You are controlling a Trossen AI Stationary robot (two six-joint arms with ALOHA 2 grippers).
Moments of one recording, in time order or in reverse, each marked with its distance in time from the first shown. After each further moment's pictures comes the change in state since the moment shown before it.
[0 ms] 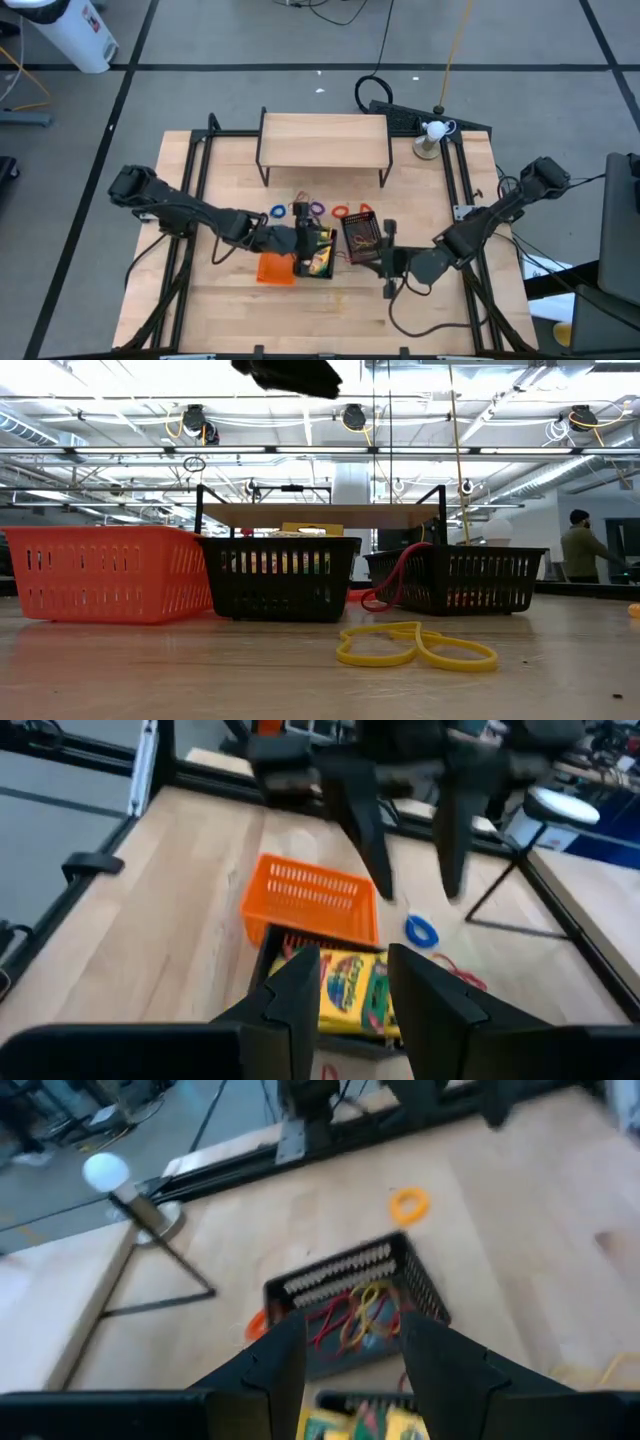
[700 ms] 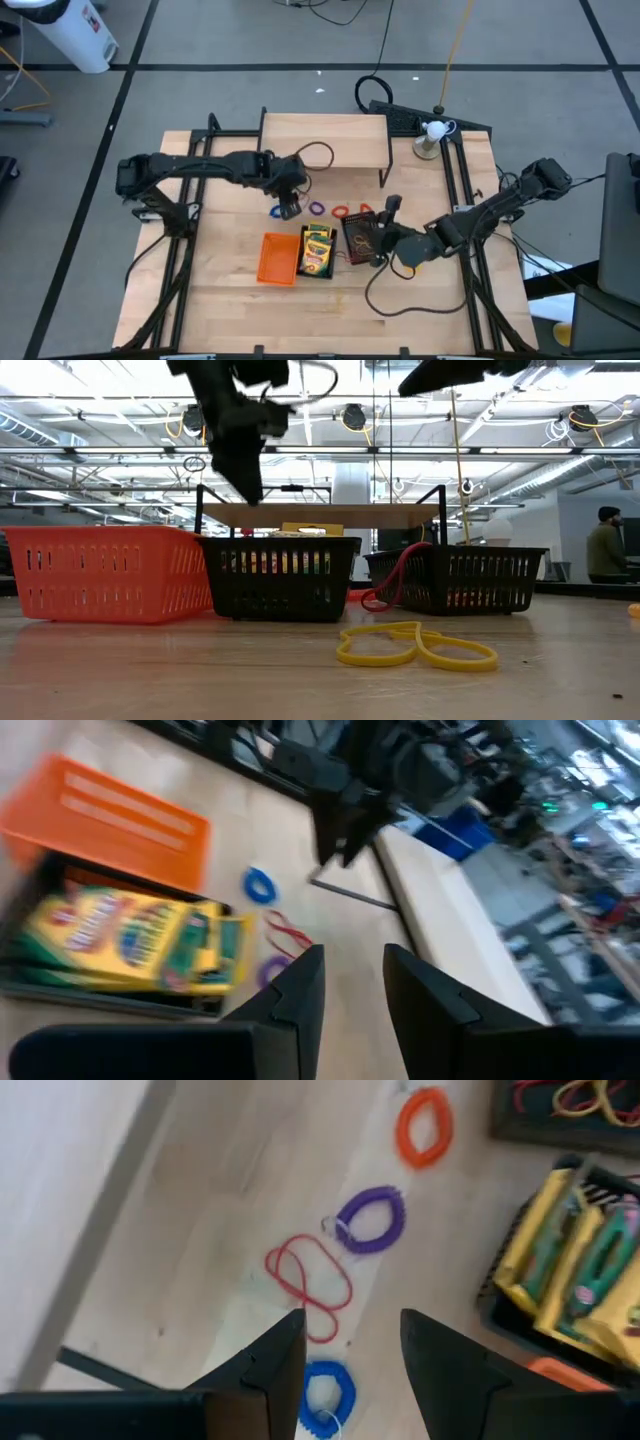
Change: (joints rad) left arm 0.493 0.006 0.104 -0.696 0.358 -0.282; right arm -0.133 -0.002 0.000 -0.088 0.236 -0.256
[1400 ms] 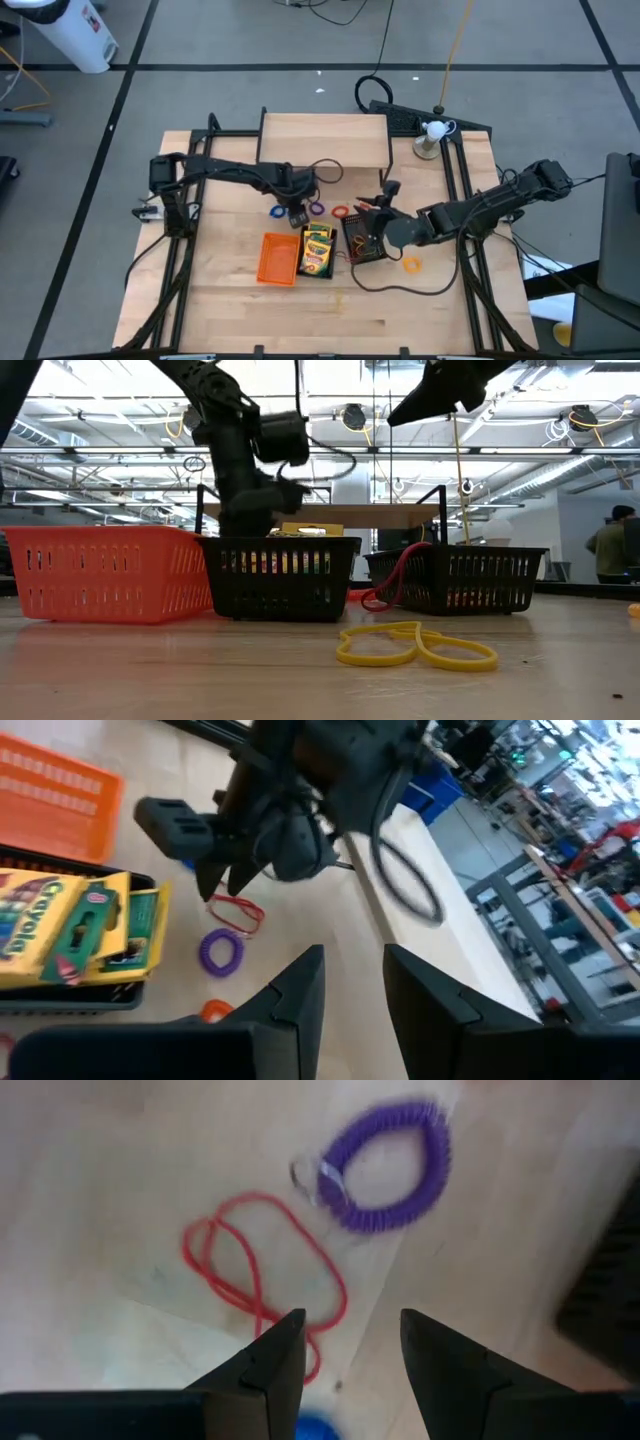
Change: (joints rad) left arm 0.045 0.241 -0.088 0.173 0.113 0.003; right arm -0.138 0.000 0.000 -0.034 -0.026 0.023
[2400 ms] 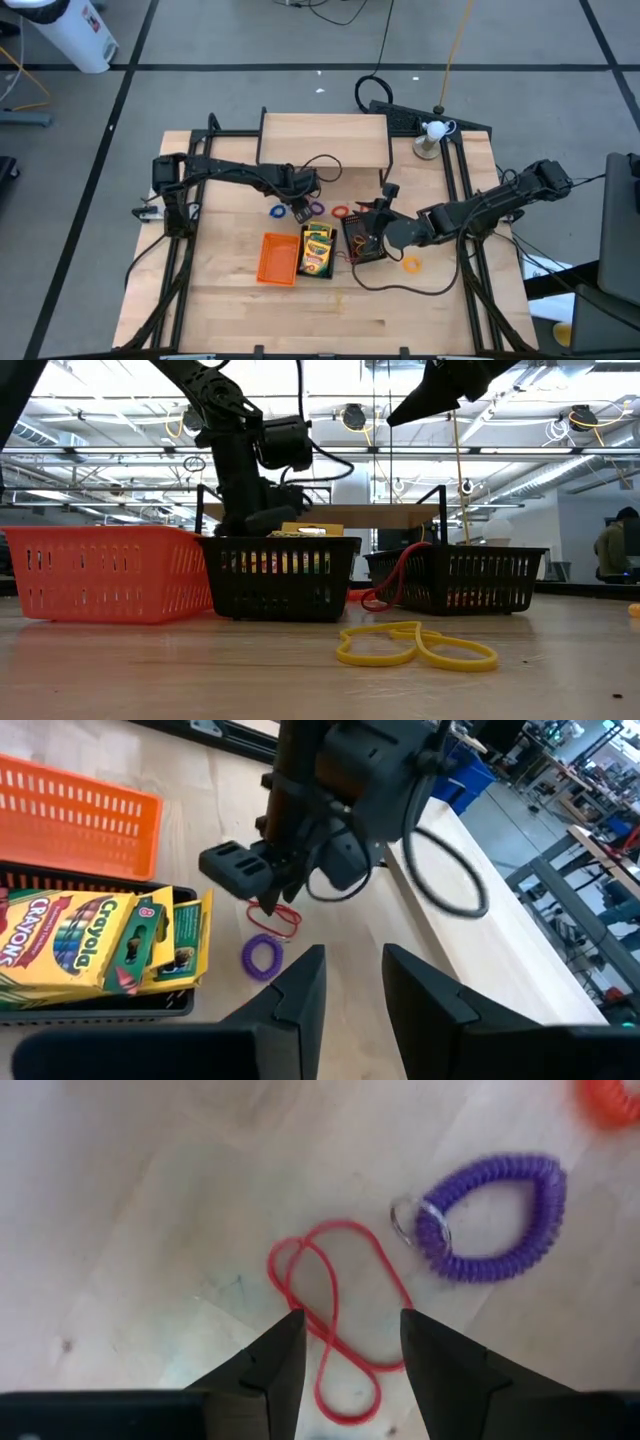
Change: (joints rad) left arm -0.007 0.026 0.000 0.042 -0.160 -0.149; right arm 0.005 0.000 0.000 -0.011 -0.060 0.114
